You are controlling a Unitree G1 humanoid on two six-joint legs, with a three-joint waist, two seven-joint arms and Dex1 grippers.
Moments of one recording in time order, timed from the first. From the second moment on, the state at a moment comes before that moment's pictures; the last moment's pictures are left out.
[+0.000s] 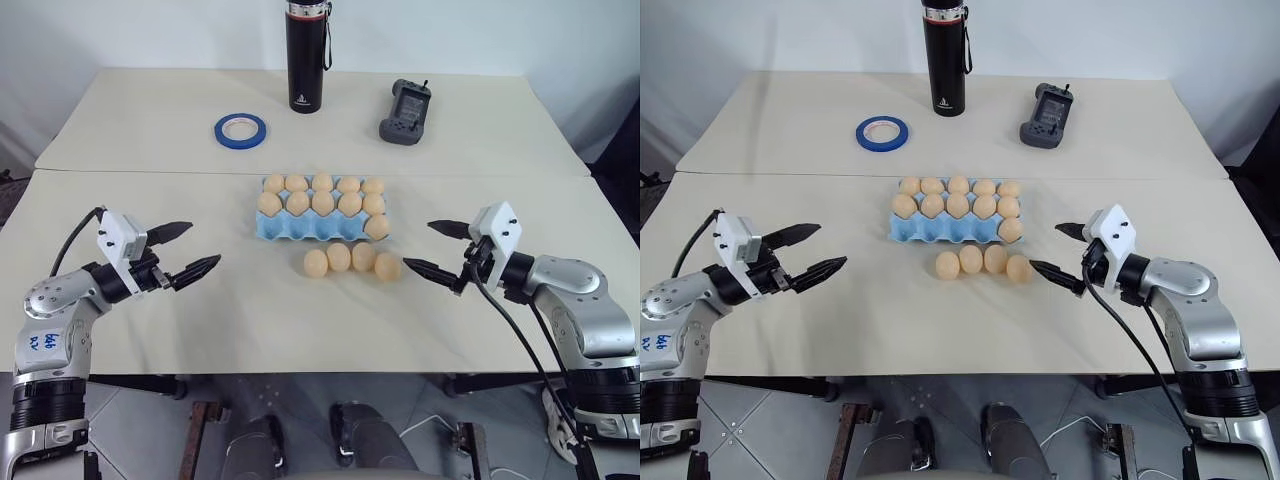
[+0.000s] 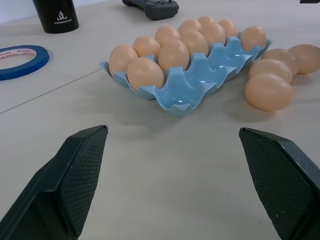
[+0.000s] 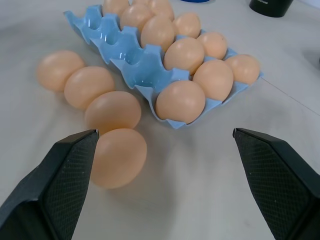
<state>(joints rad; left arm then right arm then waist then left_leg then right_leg) -0.27 0.69 0.29 0.14 -0.42 0.17 -0.96 -0.34 -0.67 -0.09 -0.07 0.36 0.34 0.91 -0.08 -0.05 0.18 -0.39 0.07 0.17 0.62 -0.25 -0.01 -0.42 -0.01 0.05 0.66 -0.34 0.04</state>
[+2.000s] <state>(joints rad) -0.27 0.68 0.20 0.13 -0.52 0.21 -1.28 -0.29 -0.48 0.08 -0.19 0.27 0.55 0.57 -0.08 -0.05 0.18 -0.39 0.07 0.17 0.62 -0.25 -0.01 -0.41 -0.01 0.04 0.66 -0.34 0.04</state>
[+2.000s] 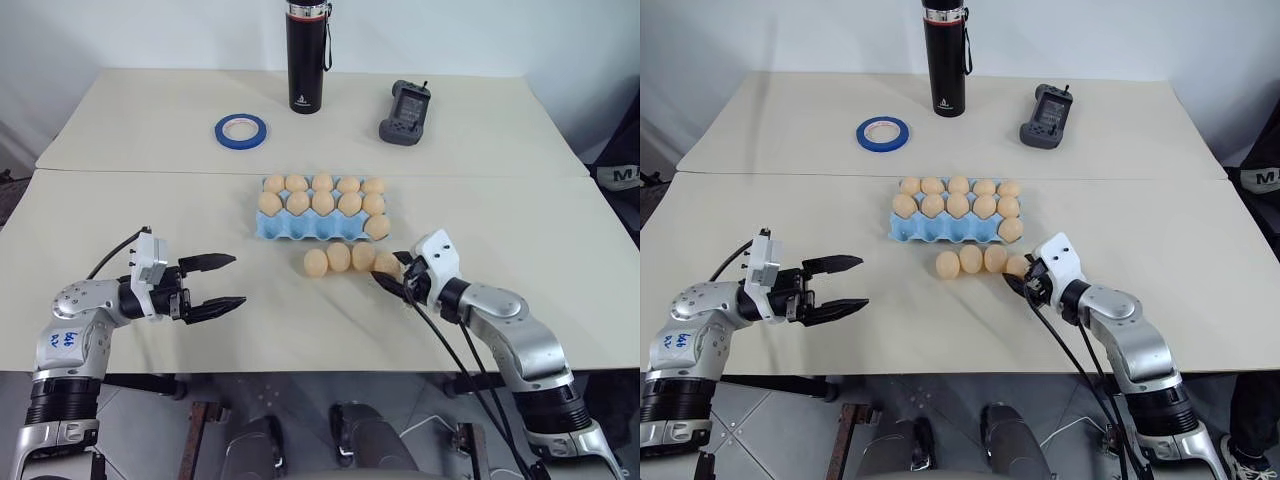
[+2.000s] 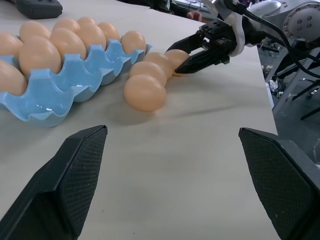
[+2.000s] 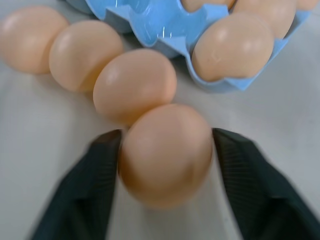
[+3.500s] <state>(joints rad) -0.27 0.64 0.22 0.09 -0.54 0.21 -1.20 -0.62 -0.35 0.11 0.01 0.19 0.53 0.56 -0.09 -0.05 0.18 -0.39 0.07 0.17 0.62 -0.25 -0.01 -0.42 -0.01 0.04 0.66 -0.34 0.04</state>
